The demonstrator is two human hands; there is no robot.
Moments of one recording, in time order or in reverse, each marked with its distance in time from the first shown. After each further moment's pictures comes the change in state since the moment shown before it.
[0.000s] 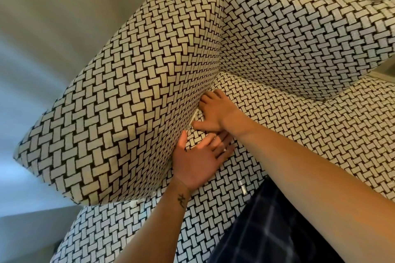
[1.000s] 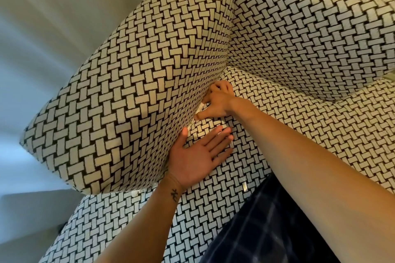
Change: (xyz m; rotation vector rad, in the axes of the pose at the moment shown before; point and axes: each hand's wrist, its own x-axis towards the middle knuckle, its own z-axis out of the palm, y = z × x) left_hand -0.013 0.006 -0.009 0.067 0.062 -0.037; right_hand 0.013 0.012 -0.009 0.457 -0.084 0.087
